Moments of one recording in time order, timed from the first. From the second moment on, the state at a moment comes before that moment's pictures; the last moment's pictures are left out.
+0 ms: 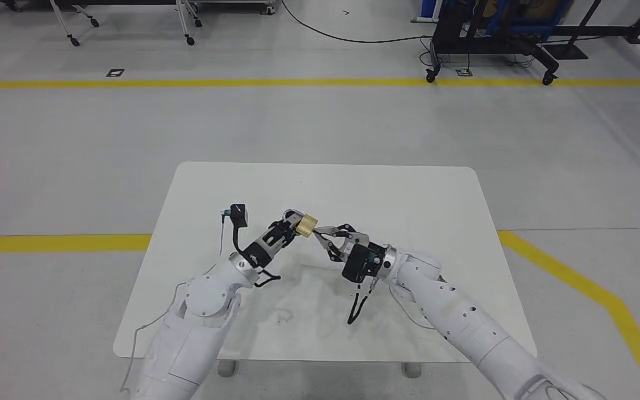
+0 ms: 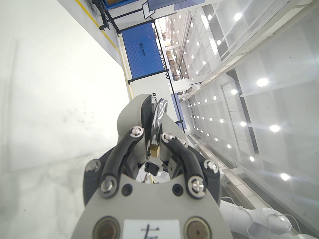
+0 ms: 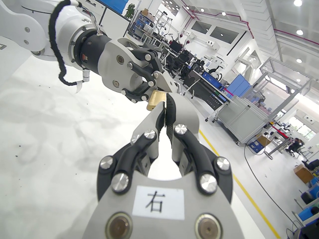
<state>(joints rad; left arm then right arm) 1.35 -1.28 -1.21 -1.47 -0.16 -0.27 -0.47 -1.09 -1.23 0.83 -1.15 -1.73 -0.30 -0.82</state>
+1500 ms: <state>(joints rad) 1.05 -1.36 -0.90 -1.20 0.19 0.18 -0.37 -1.42 -1.10 1.28 -1.36 -1.75 -0.23 -0.98</state>
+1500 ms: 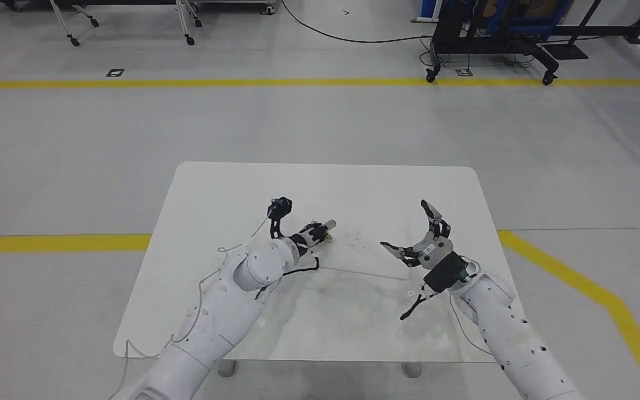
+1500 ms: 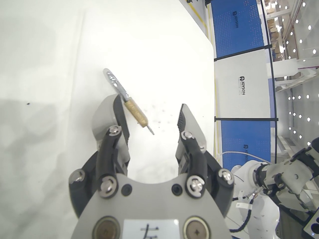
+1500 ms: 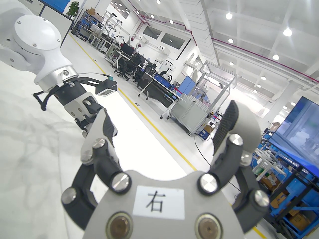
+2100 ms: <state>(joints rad) 1.32 -1.28 -1.23 -1.72 0.55 -0.12 -0.07 -1.48 -1.08 1.48 -1.30 -1.38 -0.37 -1.12</state>
